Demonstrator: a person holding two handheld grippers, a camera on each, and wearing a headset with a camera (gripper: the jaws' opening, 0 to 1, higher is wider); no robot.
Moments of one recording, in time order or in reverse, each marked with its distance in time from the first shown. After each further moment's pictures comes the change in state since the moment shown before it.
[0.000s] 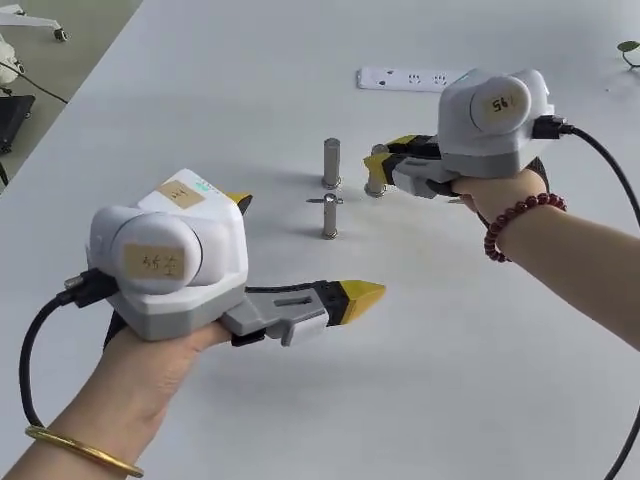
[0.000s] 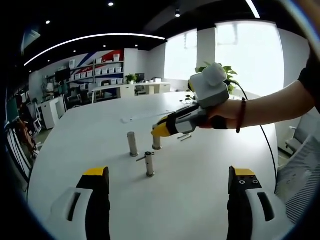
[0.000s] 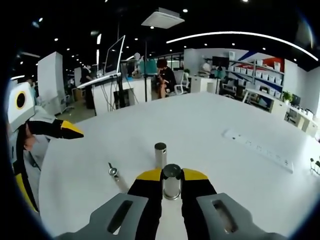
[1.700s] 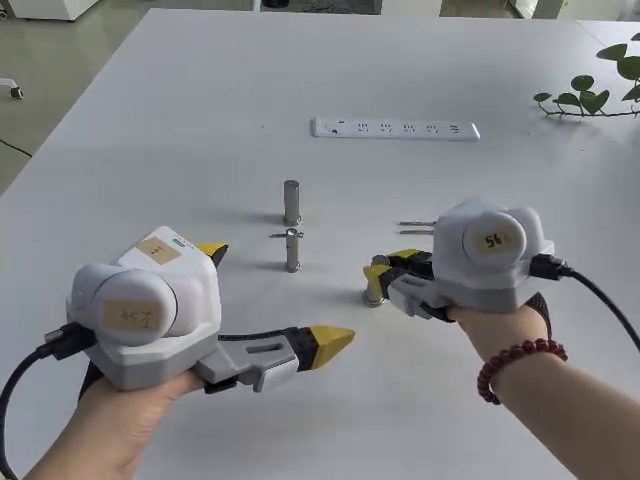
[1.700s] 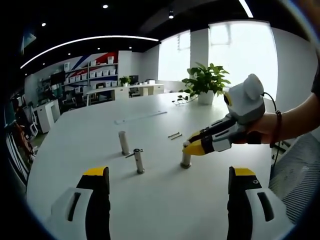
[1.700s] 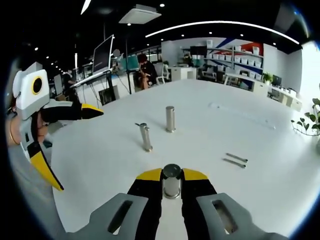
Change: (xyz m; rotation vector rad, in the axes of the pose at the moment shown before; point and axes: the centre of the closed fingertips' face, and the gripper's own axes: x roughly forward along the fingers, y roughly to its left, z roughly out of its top) left arm -0.011 -0.021 -0.005 0.025 -0.012 -0.047; right arm -0.076 0.045 -0.061 0.128 0.074 -0.144
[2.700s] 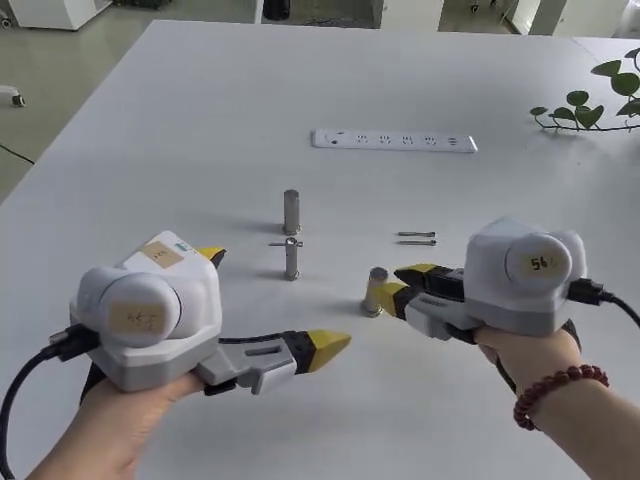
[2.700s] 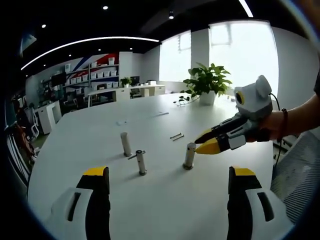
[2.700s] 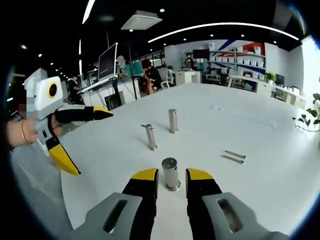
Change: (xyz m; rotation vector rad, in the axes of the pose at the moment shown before) left arm 0.002 0.003 0.002 0.008 -0.007 0.011; right arm -0.028 -0.001 -0.004 0.028 -0.043 0.064
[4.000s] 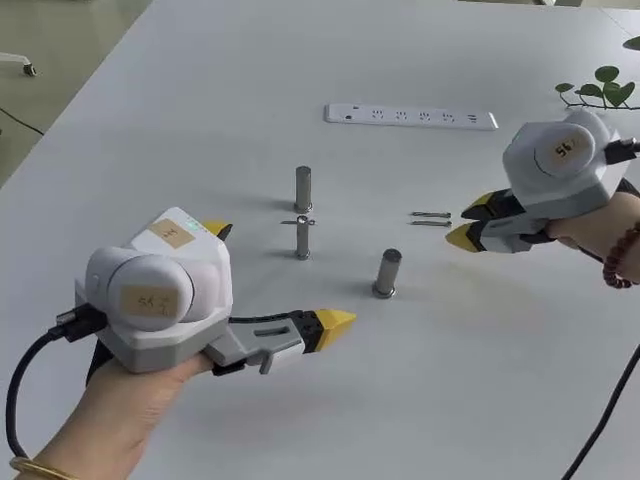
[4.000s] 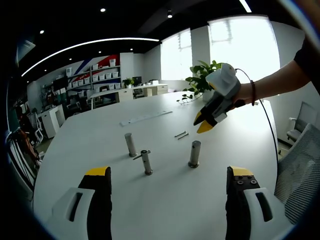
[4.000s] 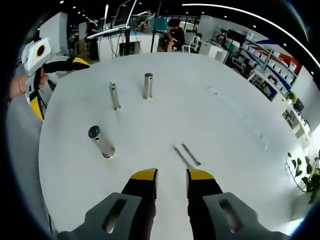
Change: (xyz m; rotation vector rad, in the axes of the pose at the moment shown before) left arm -0.001 0.006 -0.001 0.044 0.011 0.041; right arm 0.016 -0.100 -0.003 -0.371 0.367 0.049
